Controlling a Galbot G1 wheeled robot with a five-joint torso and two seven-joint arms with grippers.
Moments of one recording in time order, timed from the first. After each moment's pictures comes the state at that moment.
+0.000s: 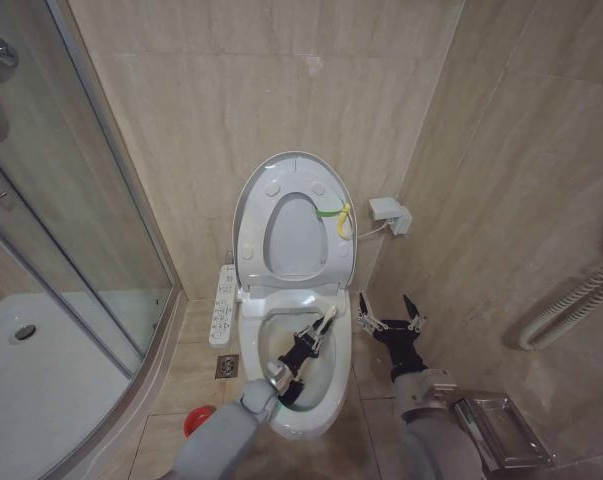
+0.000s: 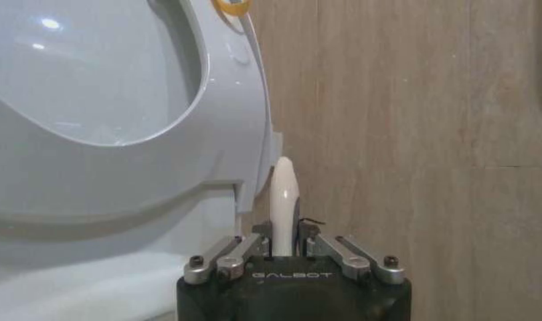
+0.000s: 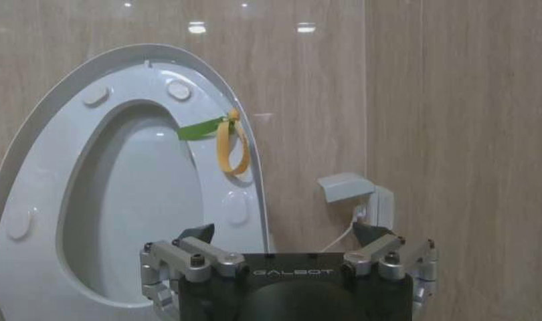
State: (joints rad) left arm 0.70 -1.38 0.33 -0.94 -0.41 -0.67 0.21; right arm -1.46 1.44 0.44 2.19 0.12 -0.09 0.21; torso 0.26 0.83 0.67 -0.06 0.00
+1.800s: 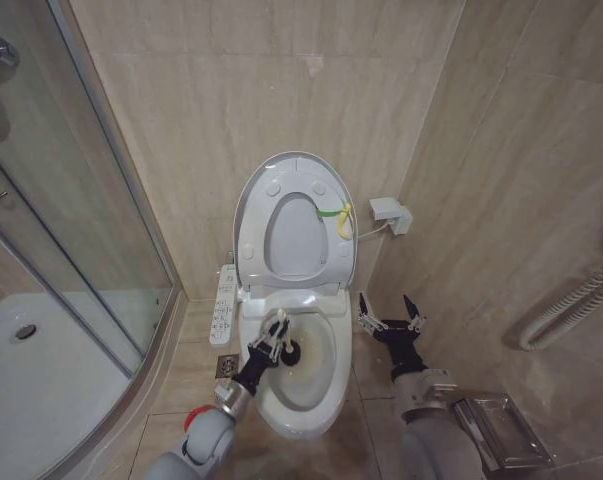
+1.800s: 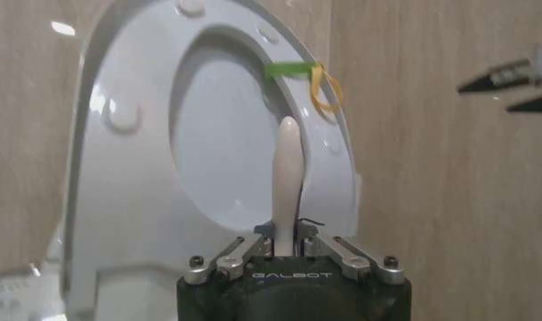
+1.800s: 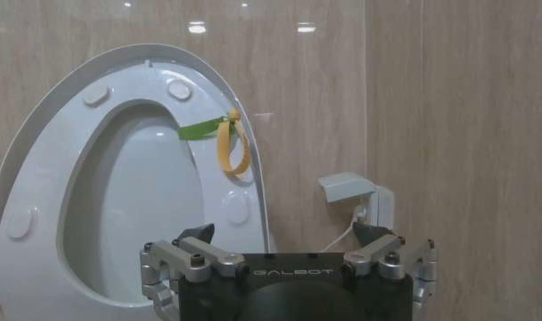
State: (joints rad) left arm 1.03 -1.15 0.05 -1.55 -0.35 -0.47 0.04; right arm -1.46 1.44 0.44 2.19 0.12 -0.09 0.21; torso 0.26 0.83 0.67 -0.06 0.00
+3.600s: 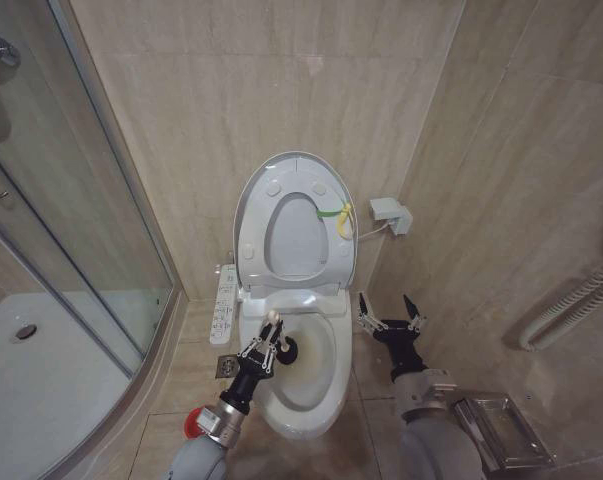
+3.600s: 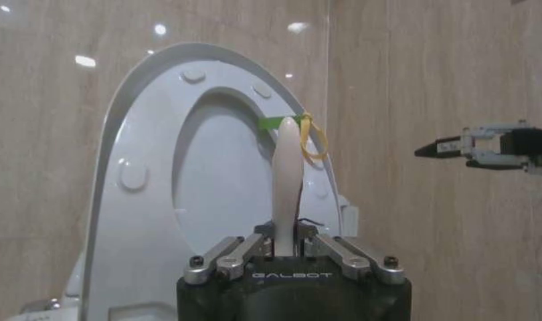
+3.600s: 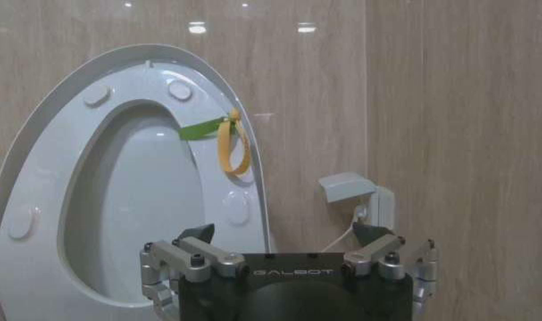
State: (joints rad) left arm 1.25 -1.16 -0.05 -1.76 -0.25 -0.49 0.02; right arm -1.46 1.44 0.44 2.19 0.12 -0.09 0.21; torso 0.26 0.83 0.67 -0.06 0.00
